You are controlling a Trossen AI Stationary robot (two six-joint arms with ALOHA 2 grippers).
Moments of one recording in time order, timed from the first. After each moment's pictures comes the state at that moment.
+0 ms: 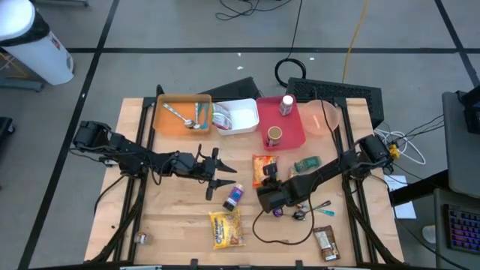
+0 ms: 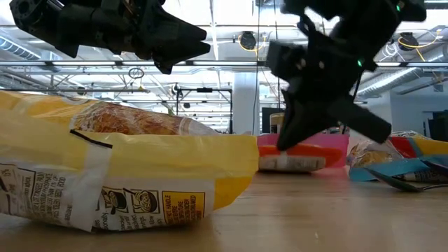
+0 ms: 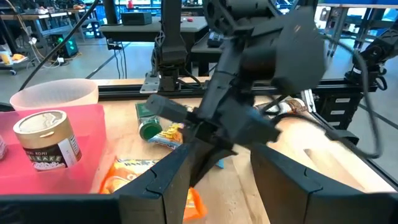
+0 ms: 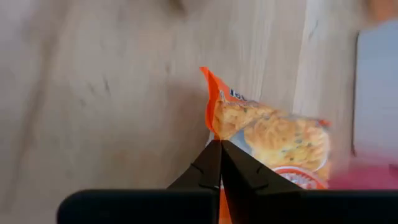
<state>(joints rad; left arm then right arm) -0.18 1.46 0.53 0.81 -0.05 -0.01 0.39 1.82 1.05 -0.40 0.58 -0.06</state>
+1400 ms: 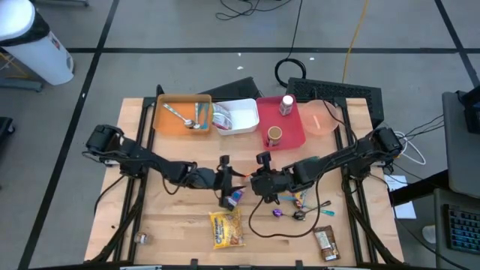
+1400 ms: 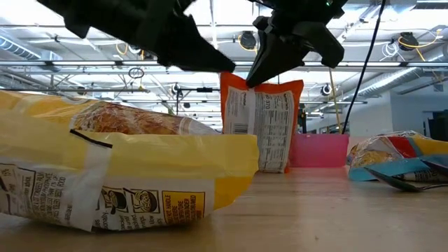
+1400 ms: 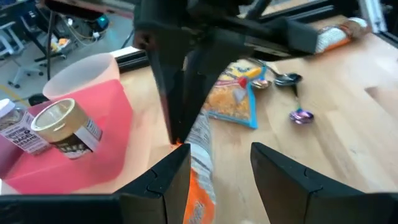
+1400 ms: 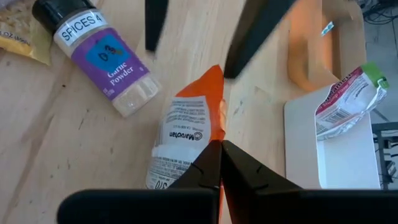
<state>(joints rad) -0.28 1.62 0.79 0.47 -0.32 0.14 0.30 1.67 1.18 -0.40 0.52 -0.26</state>
